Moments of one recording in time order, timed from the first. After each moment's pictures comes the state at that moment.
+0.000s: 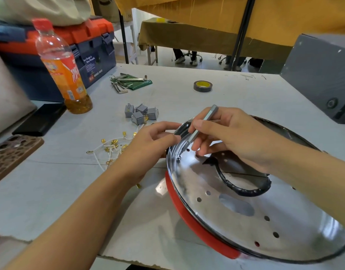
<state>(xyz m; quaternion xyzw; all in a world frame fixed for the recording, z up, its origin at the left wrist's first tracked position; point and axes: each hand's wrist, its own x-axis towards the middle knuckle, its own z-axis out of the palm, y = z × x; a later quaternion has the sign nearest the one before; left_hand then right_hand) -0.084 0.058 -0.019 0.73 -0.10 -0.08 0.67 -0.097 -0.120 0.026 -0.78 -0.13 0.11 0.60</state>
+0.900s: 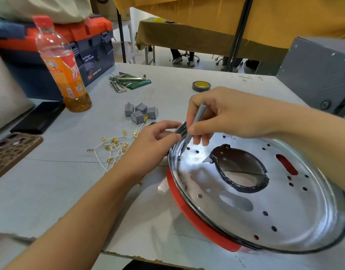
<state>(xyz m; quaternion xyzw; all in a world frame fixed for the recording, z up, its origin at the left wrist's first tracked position) -0.085 0.058 -0.023 0.74 -0.13 -0.05 0.66 -0.086 -0.112 0.070 -0.89 -0.27 0.13 0.34</state>
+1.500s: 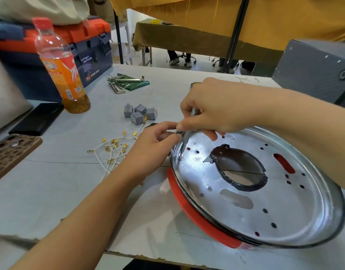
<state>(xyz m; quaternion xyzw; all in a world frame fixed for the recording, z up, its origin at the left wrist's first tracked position) -0.085 0.057 -0.027 0.76 -0.14 -0.02 0.64 -0.082 -0.090 0.086 -0.95 -0.29 0.05 0.06</state>
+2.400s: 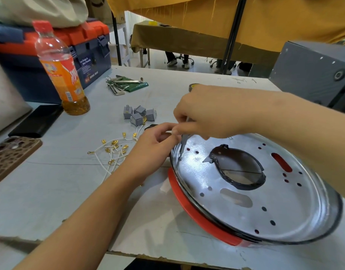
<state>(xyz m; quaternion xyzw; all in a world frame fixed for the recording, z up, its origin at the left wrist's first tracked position) -0.086 0.058 -0.027 0.76 -0.15 -0.03 0.63 -0.091 -0.076 0.090 -0.95 -0.31 0.03 -0.05</state>
